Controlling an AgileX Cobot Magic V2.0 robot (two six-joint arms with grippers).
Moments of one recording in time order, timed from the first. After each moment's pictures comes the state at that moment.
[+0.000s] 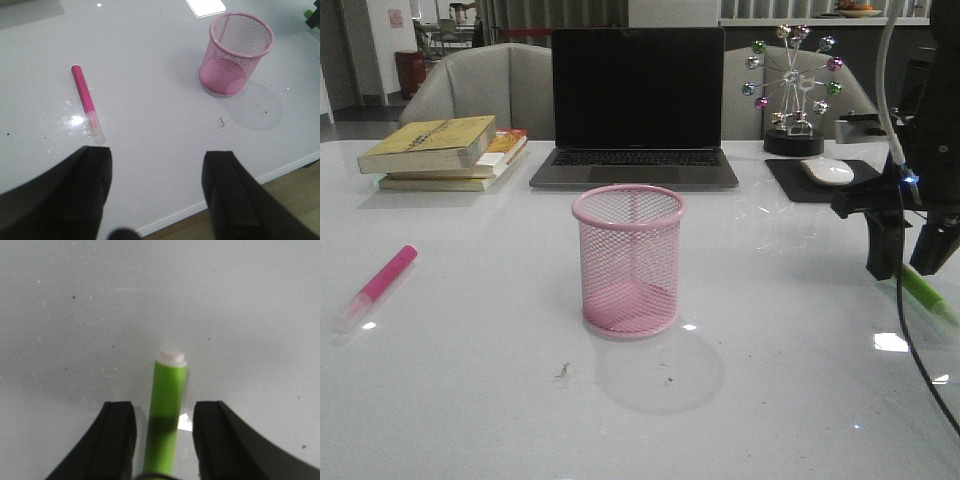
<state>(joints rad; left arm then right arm) -0.39 0.65 -0.64 -0.07 0.73 0.08 0.06 2.02 -1.40 0.01 0.78 -0.03</state>
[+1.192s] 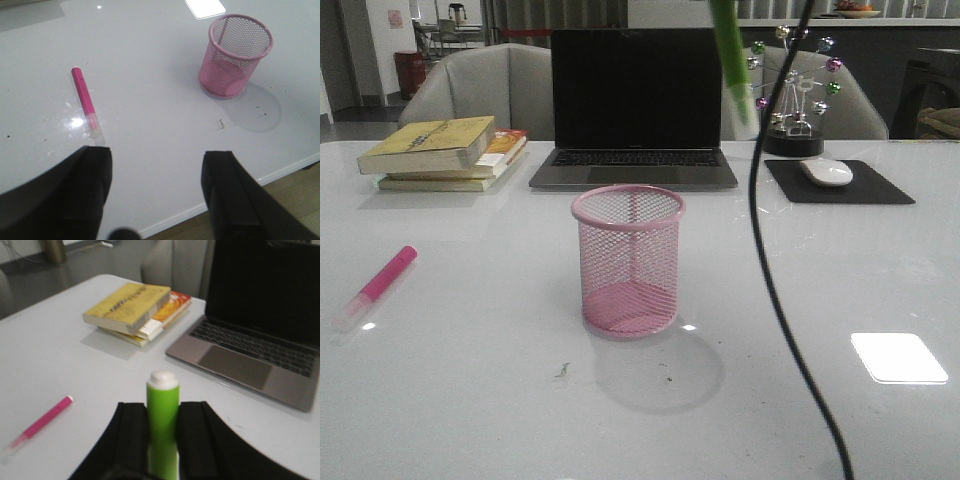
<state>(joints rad) -0.39 0.65 -0.64 -0.07 0.73 0.08 0.56 1.35 -0.87 0.09 -0.21 -0.03</state>
